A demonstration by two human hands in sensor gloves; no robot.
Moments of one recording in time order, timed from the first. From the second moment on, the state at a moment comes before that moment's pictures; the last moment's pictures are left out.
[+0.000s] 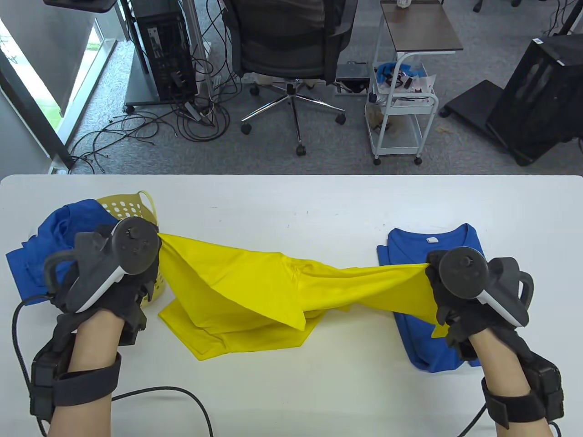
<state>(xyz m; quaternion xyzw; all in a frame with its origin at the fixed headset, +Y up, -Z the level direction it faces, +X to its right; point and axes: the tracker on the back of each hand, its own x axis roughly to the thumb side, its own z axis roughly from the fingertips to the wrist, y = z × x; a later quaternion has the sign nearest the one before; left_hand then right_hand) -0.262 -0.494 -0.290 0.03 0.05 -0.02 1.00 0.229 -0.569 -0.291 0.01 -0.01 1.00 0.07</state>
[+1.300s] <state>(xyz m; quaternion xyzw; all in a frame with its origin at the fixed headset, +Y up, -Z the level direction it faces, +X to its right) -0.289 -0.728 -0.259 -0.10 0.03 -0.16 0.98 0.248 -0.712 -0.252 0.12 0.08 0.99 -0.02</state>
